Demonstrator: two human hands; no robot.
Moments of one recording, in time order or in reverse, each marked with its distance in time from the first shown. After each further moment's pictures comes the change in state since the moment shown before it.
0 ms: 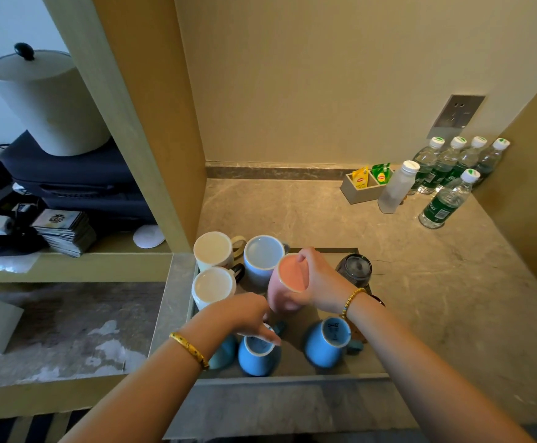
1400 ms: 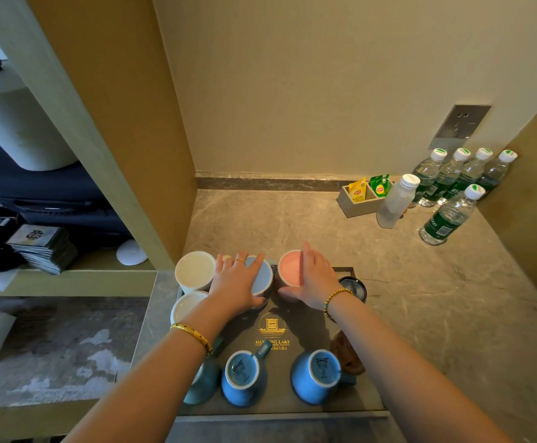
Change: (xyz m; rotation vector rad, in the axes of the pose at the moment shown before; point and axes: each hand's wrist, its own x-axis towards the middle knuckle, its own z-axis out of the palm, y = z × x) left_hand 0.056 -0.009 -0.050 0.302 0.478 -0.258; right_hand 0.072 0.044 -0.006 -0.317 0.088 0.171
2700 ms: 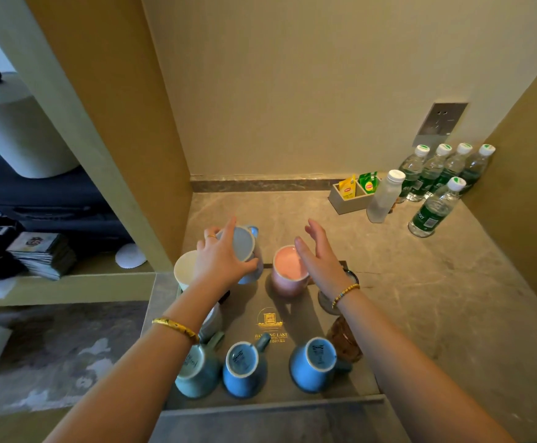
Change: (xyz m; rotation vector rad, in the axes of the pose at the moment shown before) left_hand -0.008 -0.014 -0.030 -0.534 0.289 -0.261; right_hand -0.037 -0.019 -0.042 0.840 0.207 -0.075
